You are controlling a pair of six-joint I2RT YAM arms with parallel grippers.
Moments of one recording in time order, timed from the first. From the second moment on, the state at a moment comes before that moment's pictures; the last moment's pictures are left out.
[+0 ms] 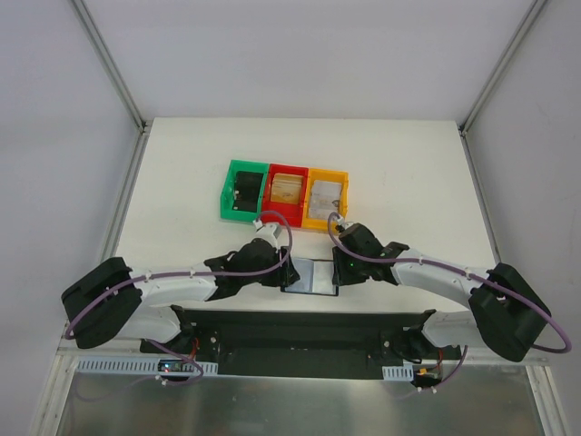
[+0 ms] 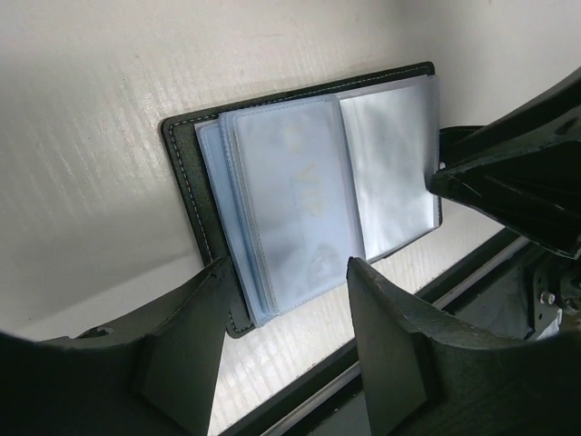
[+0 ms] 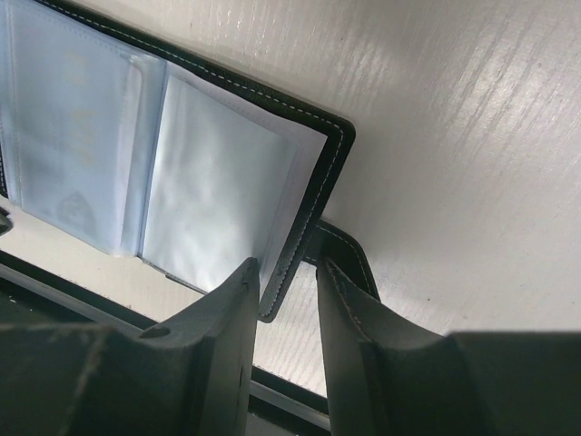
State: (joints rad) left arm -0.97 1.31 0.46 0.12 -0.04 -0.84; right arm 0.80 1.29 0.58 -0.37 -0.03 0.56
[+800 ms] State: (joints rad) left arm -0.97 1.35 0.43 0.22 0.02 -0.84; right arm 0.80 1.29 0.58 -0.37 -0.03 0.56
